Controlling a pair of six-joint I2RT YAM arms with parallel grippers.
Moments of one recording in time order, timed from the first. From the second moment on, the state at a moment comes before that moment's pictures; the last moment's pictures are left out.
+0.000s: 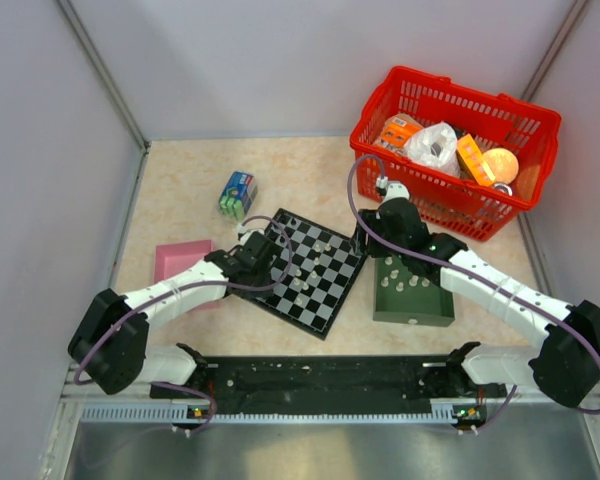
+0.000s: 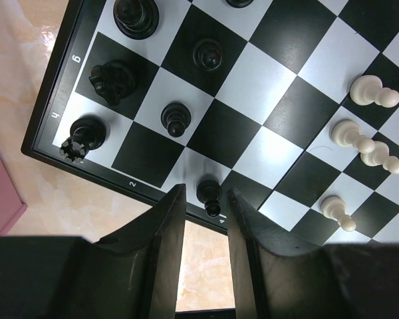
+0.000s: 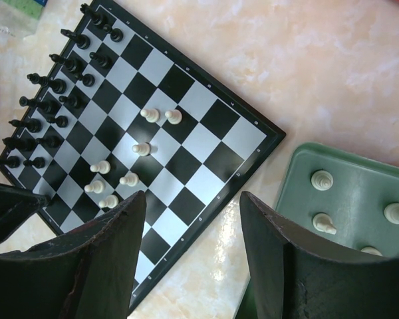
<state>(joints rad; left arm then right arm) -0.67 1.32 0.75 -0.56 -0.20 -0.71 0.67 1.22 0.91 -0.34 0.17 0.51</state>
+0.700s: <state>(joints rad) -0.67 1.33 0.75 -0.54 -0.20 -0.71 0.67 1.22 0.91 -0.34 0.17 0.51</state>
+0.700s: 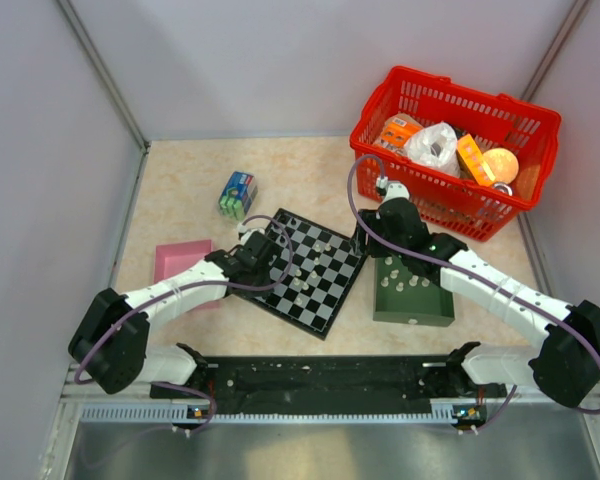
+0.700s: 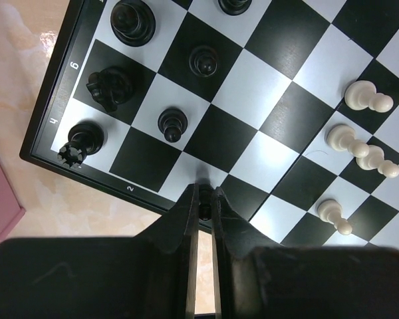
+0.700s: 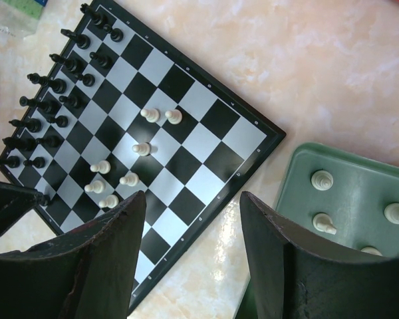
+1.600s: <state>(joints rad) -0.65 1.38 0.79 -0.59 -0.37 -0.67 0.67 1.22 0.91 -0.34 0.17 0.51</state>
